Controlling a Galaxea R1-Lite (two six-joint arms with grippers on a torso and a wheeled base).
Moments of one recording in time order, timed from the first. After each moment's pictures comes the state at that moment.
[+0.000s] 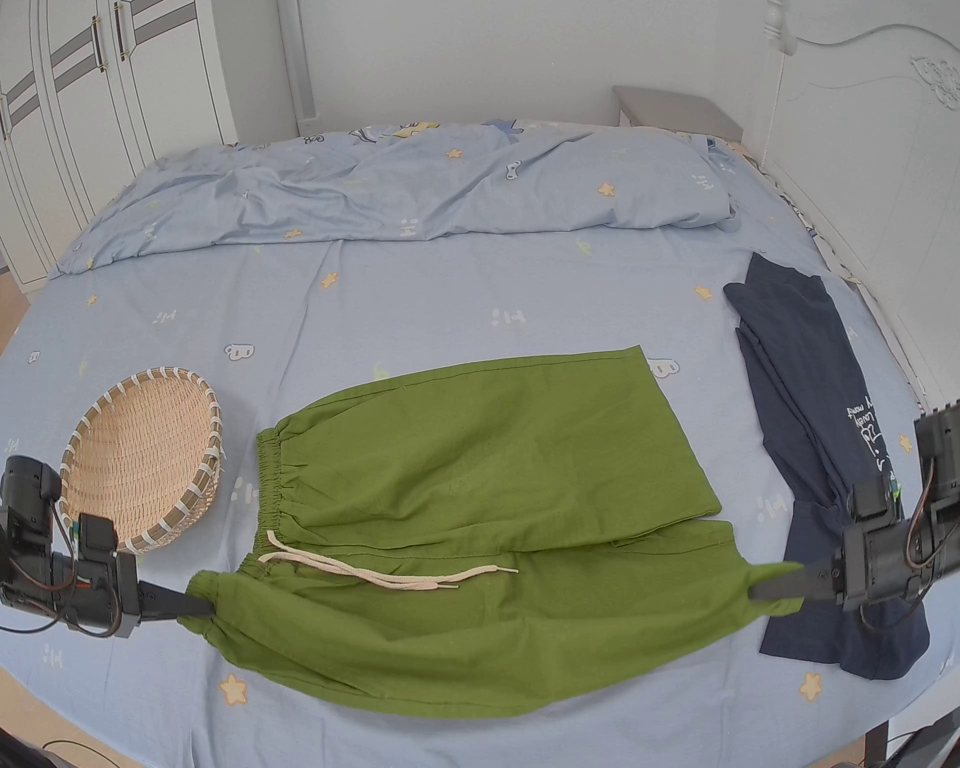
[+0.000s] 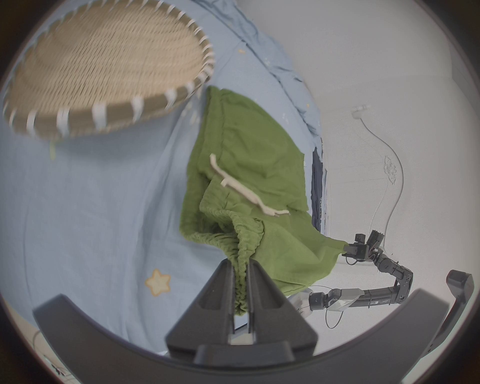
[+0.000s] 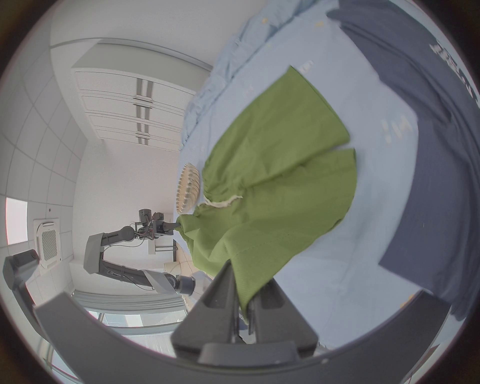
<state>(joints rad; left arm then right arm) 0.31 1.49 -0.54 0.16 -0.89 -0.07 0.19 1.37 -0.57 0.04 0.76 0.39</state>
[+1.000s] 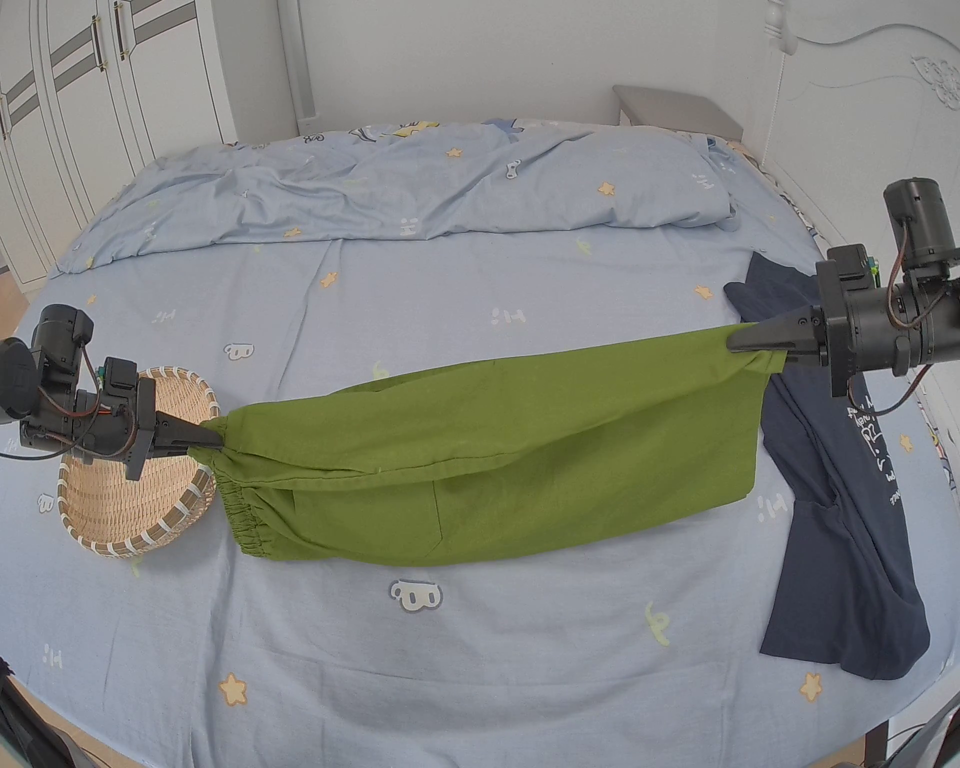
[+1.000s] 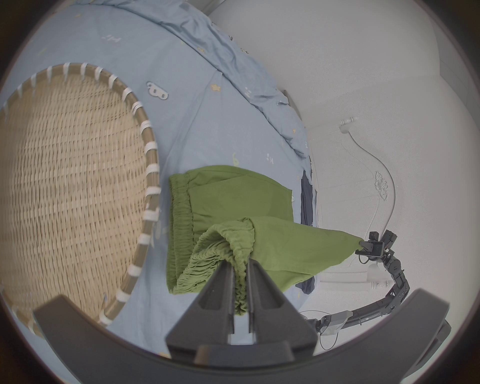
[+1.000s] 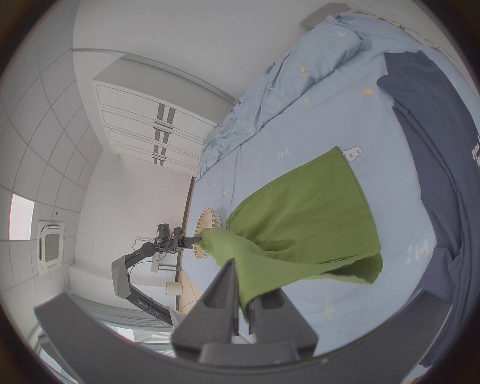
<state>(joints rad) 0.24 1.79 -1.22 0.34 -0.89 -0.19 0.19 1.61 -1.38 0.36 0.73 0.48</state>
